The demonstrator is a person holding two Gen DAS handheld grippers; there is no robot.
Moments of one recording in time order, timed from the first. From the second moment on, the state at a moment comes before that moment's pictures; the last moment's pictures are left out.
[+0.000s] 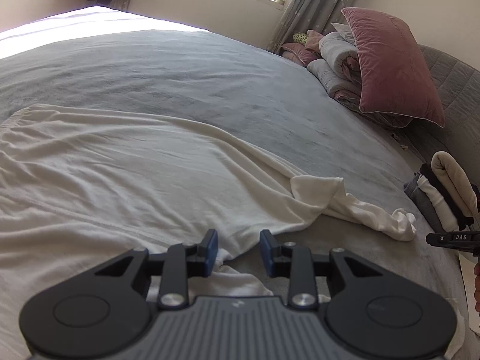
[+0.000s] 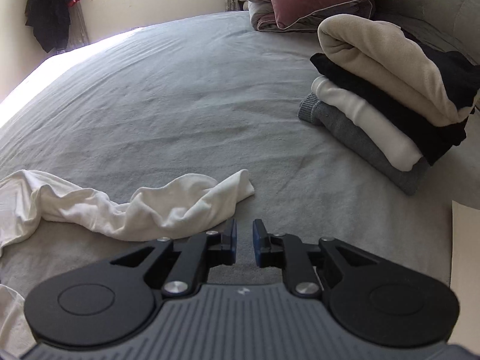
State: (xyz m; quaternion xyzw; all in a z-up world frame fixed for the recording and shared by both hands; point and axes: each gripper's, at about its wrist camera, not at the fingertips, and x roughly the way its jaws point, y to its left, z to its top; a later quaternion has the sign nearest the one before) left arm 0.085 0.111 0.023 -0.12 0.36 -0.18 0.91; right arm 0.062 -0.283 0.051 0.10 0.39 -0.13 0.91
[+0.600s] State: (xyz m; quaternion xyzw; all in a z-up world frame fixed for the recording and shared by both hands) left arm 0.098 0.031 0.047 0.00 0.32 -0.24 0.92; right arm 0.124 -0.286 0.036 0.20 0.35 -0.08 0.91
